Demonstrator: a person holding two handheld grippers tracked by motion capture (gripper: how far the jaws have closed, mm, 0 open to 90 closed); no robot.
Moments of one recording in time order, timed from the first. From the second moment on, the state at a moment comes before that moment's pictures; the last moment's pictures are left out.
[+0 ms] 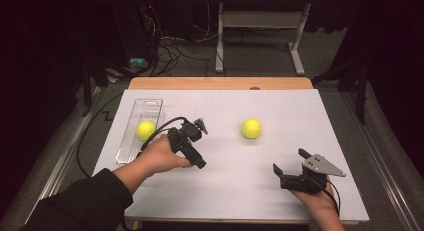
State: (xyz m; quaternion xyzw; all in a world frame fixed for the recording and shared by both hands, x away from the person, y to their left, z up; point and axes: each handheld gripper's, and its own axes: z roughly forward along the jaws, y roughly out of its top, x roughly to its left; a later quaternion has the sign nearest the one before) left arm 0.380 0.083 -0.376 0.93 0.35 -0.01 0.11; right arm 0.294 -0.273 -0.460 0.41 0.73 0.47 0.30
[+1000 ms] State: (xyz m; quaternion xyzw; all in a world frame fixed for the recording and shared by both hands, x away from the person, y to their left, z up) left arm 0.377 0.084 -0.379 0.94 0.33 -0.02 0.10; right arm 0.415 -0.202 -0.454 0.43 0.76 0.41 0.25
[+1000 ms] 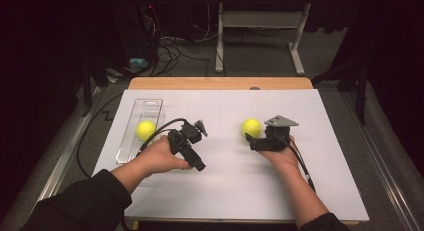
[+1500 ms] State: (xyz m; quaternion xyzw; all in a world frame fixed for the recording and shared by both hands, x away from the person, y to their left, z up) left arm 0.375 0.082 -0.378 0.94 0.32 -0.02 0.10; right arm 0.440 -0.186 -0.469 0.44 0.78 0.38 0.22
